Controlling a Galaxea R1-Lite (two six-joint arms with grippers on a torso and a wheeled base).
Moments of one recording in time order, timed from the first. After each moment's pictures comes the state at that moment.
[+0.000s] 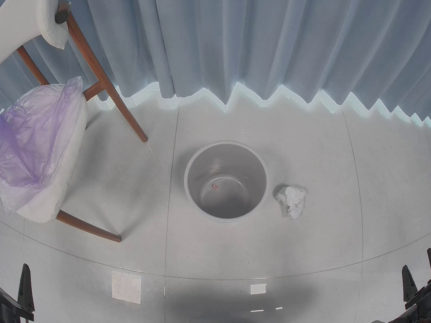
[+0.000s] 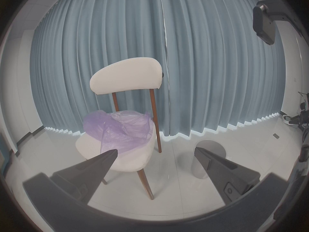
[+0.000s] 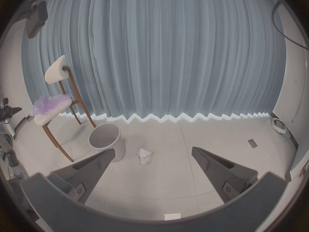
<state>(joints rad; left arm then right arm) 0.00 0.03 -0.07 -0.20 0.00 0.08 0.00 0.02 -0.02 -0.01 0.03 0.01</state>
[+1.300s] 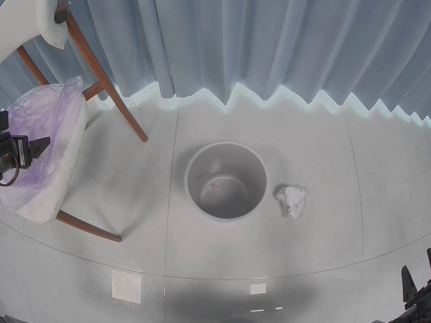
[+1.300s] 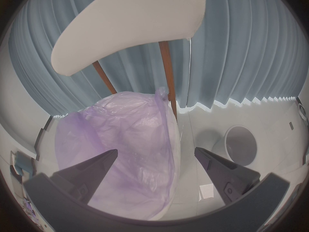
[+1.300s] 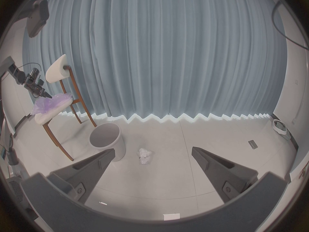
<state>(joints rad) 0.13 1.22 -0.90 -0.06 0.03 0.14 0.00 0.02 -0.02 -0.01 0.03 0.00</state>
